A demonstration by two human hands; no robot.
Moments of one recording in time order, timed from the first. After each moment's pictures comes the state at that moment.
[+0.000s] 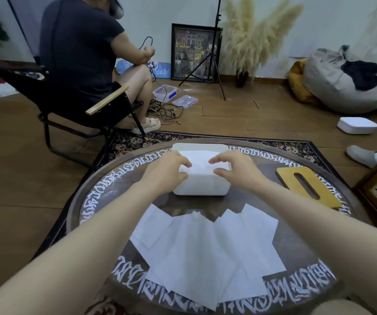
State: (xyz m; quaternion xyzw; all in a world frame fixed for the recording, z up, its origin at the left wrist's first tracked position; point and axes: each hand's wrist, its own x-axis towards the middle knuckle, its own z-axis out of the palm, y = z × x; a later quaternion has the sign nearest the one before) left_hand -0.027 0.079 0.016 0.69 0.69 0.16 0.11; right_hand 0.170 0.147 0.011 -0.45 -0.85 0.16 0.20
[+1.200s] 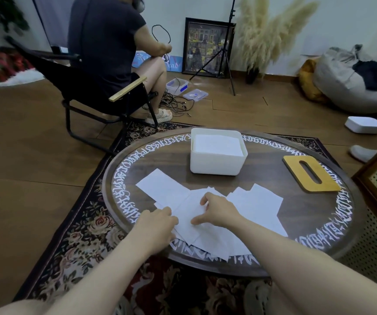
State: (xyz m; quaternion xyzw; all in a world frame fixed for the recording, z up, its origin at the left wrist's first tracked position) left_hand -0.031 -0.095 -0.050 0.72 0.68 -0.09 0.08; right_hand 0.125 0.009 -0.054 -0.55 -0.79 0.28 -0.04
